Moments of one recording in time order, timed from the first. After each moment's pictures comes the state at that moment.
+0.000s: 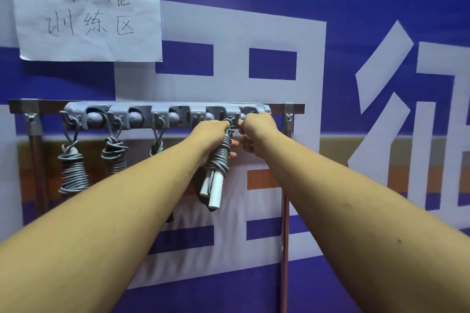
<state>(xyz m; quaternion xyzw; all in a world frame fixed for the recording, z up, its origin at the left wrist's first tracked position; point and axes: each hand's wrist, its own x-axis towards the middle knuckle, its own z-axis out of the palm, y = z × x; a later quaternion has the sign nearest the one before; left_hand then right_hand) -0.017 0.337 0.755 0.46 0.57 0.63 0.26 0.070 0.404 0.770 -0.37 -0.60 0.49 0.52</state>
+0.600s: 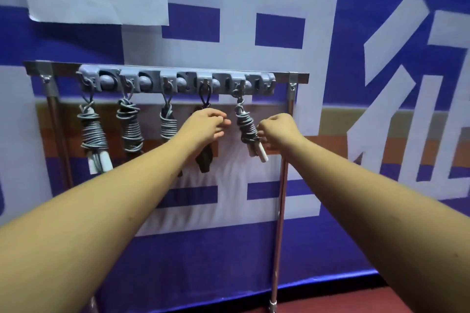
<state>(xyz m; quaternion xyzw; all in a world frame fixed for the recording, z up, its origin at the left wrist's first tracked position) -0.032 0.304 0.703 0.50 0.54 0.63 0.25 0.118 0.385 0.704 -0.40 -0.70 0.38 0.45</state>
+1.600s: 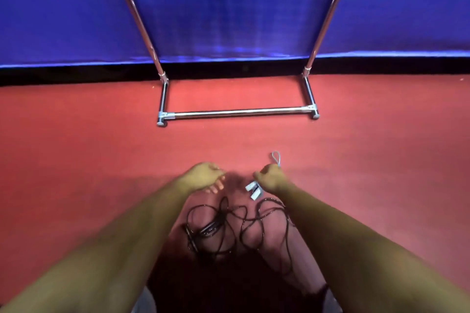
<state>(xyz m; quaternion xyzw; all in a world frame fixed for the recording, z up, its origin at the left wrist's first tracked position) 0.025 -0.004 0.147 0.29 0.77 0.18 0.54 0.199 0.103 0.125 -0.52 -0.73 0.43 -0.08</state>
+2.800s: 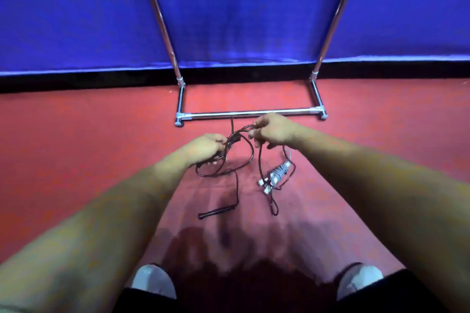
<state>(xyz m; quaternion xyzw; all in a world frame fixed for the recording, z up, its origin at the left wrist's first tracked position) -0.003 -0.033 0.211 0.40 0.75 0.24 0.47 0.158 0.095 0.253 -0.36 -0.80 0.48 -0.07</state>
